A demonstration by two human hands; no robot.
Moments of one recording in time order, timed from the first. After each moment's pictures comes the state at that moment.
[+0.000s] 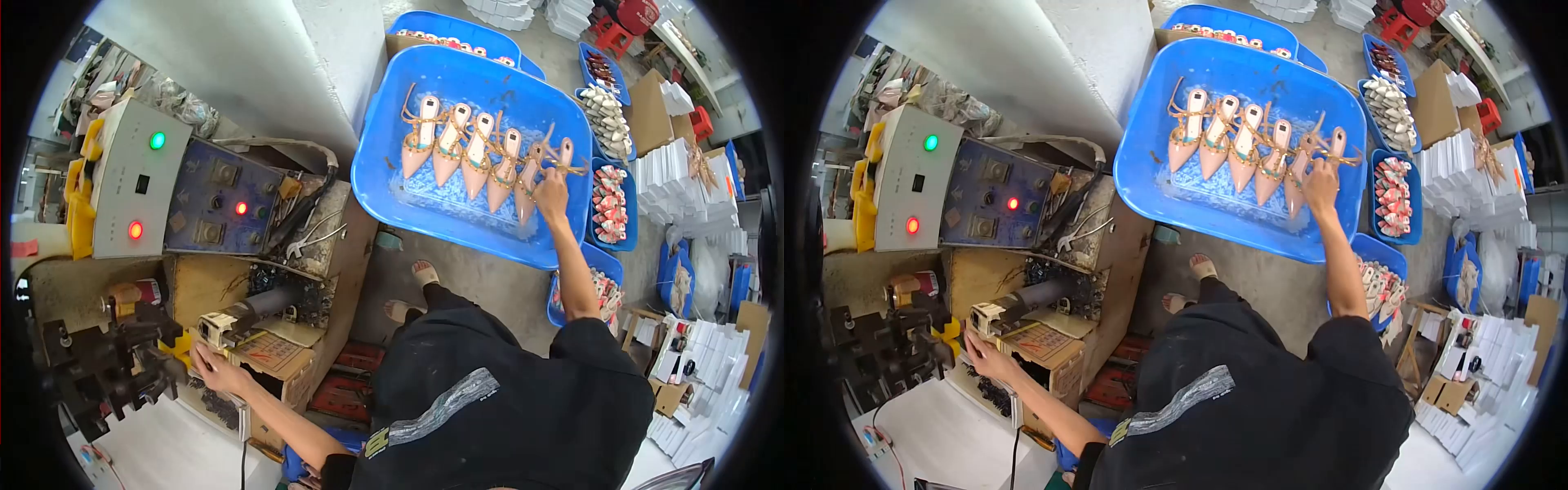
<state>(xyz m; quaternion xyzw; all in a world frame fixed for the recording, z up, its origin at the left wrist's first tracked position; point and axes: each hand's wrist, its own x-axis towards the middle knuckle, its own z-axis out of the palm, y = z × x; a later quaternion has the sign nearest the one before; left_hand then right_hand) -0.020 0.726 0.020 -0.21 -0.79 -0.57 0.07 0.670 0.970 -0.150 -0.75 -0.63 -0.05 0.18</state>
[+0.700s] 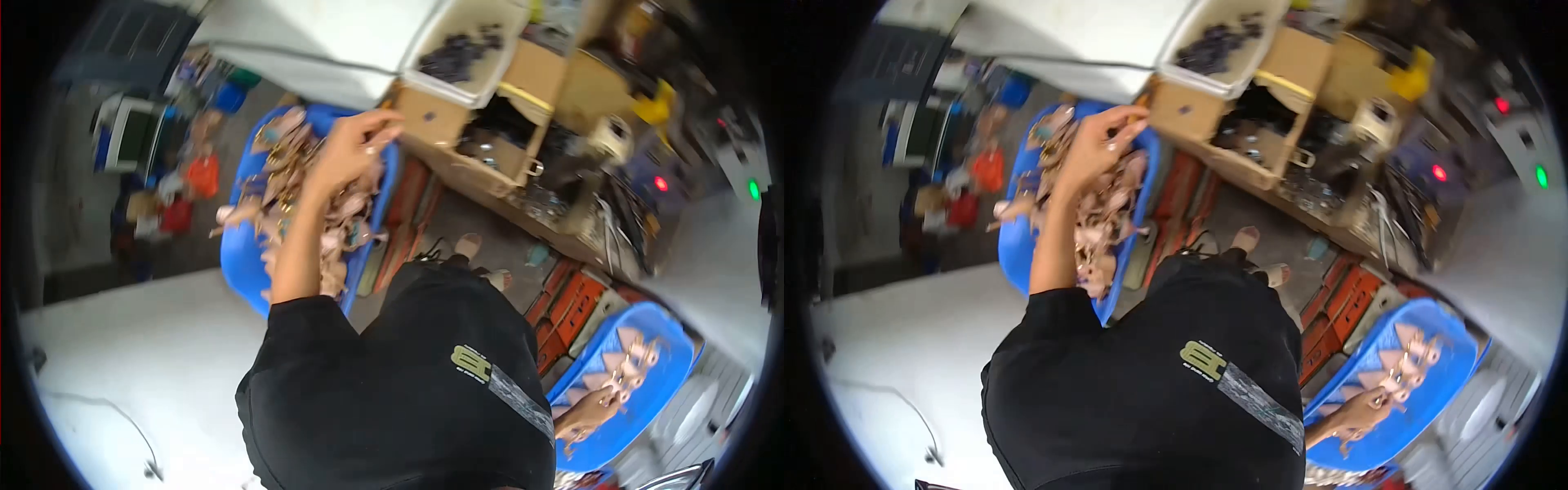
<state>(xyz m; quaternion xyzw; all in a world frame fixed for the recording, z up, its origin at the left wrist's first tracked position) 0.037 0.437 0.085 -0.11 -0.93 -0.35 -0.05 0.455 0.932 -0.044 -0.54 -0.82 -0.03 0.21</state>
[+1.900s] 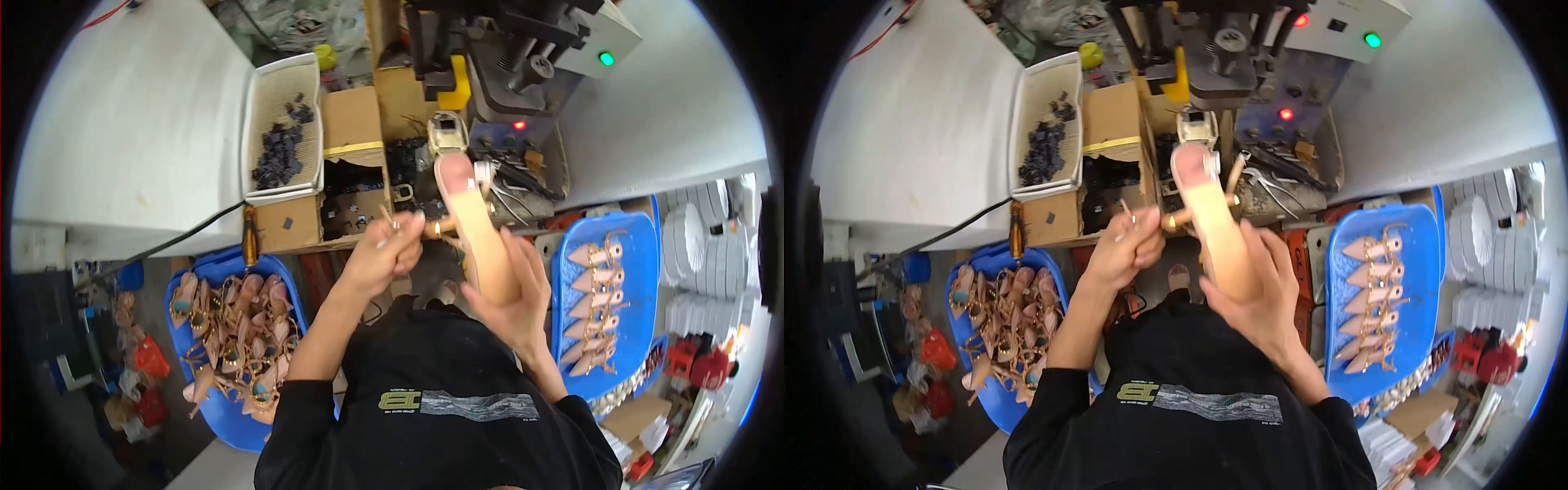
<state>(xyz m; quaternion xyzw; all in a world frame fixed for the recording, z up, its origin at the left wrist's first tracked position) 0.060 0.615 0.052 -0.08 -0.43 -0.75 -0.50 0.226 0.772 0.100 -0.15 -0.89 0.35 0.24</state>
